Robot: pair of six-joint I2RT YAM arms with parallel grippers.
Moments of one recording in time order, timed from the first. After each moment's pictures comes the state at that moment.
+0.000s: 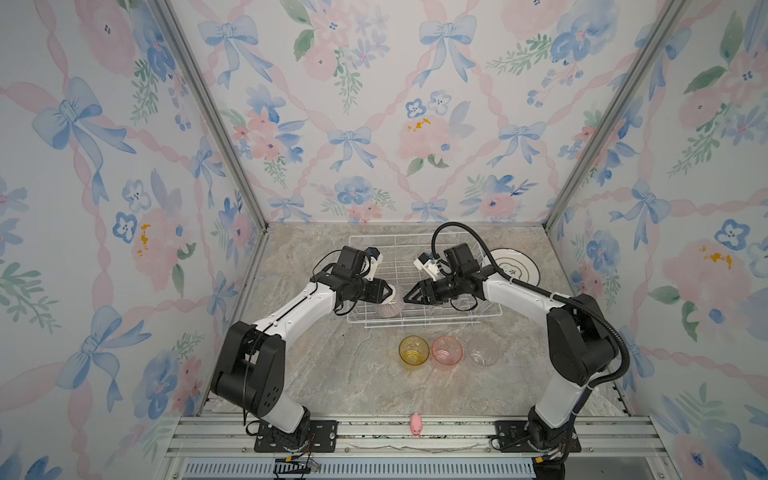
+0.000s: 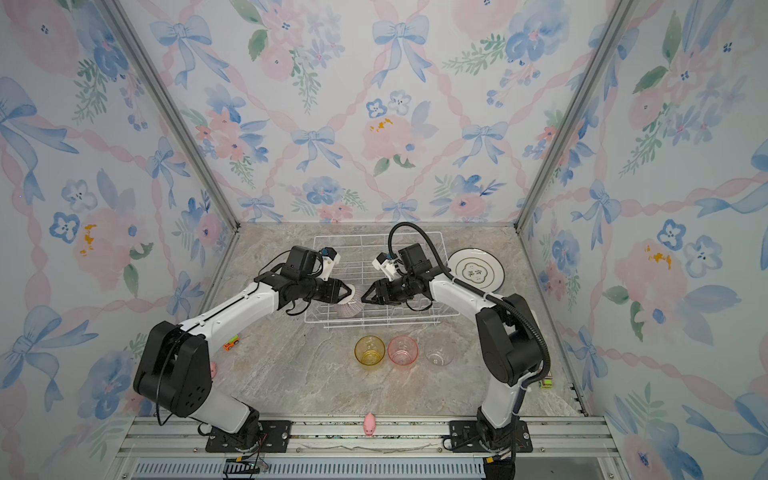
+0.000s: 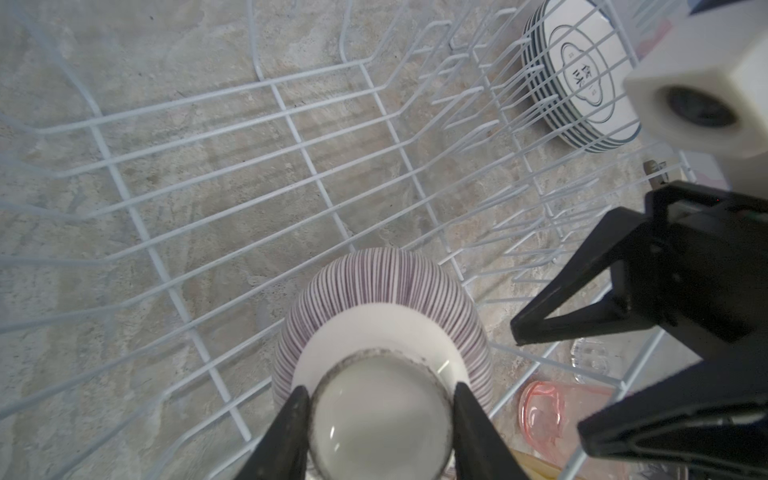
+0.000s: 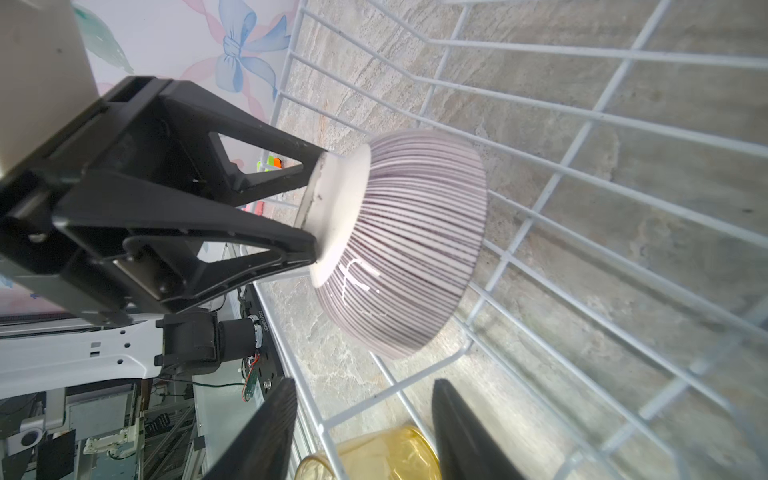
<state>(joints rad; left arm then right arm) -0.40 1.55 1.08 -0.39 0.34 -0.20 0.50 1.80 1.25 -0.36 -0.81 0.34</state>
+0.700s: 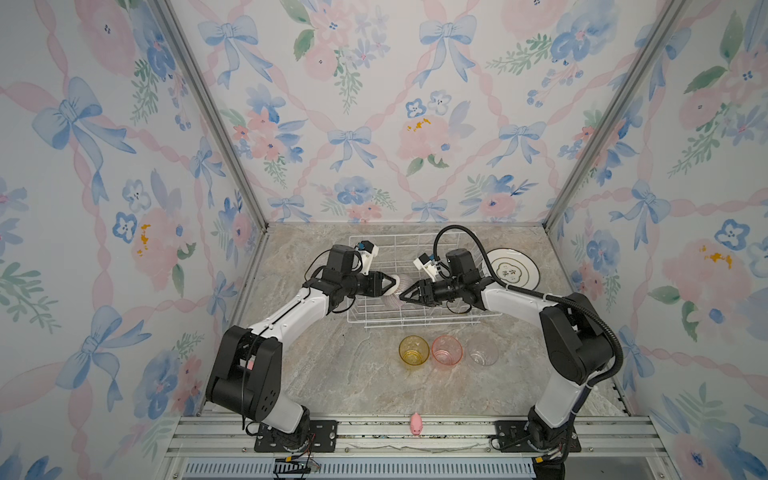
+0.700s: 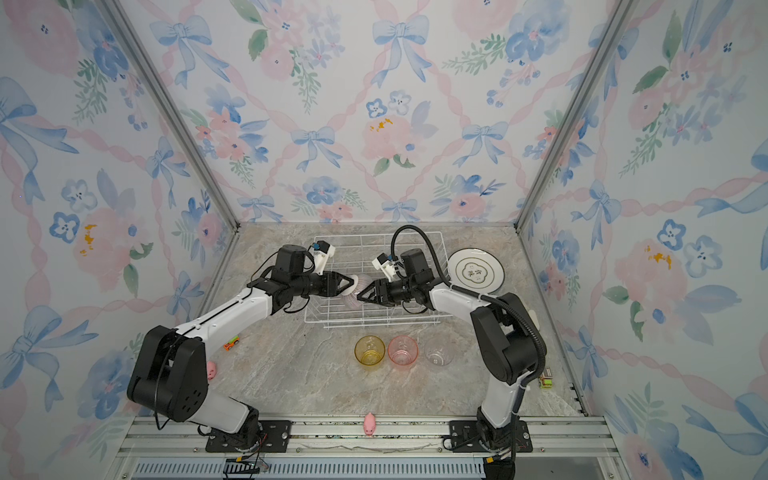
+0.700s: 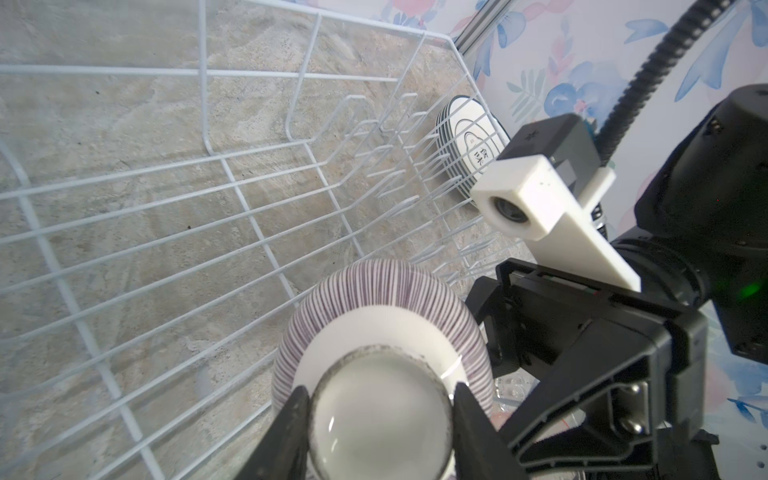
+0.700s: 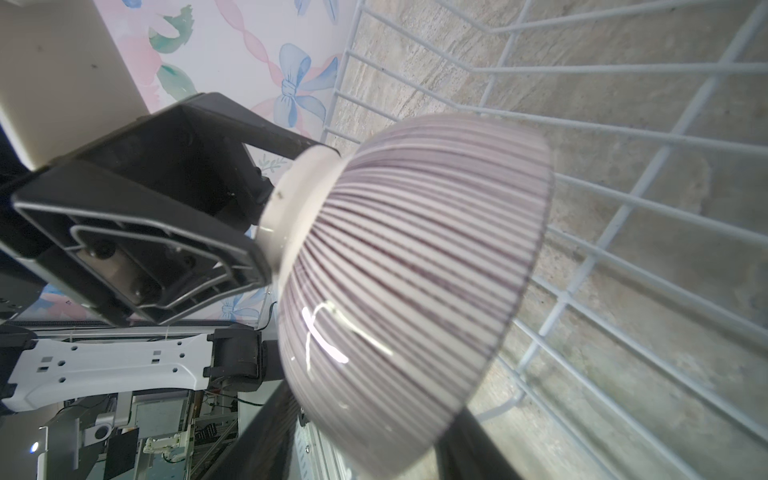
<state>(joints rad) -0.35 1.52 1.00 -0.14 0.53 -0.31 0.50 1.80 1.10 0.04 -0.92 0.58</state>
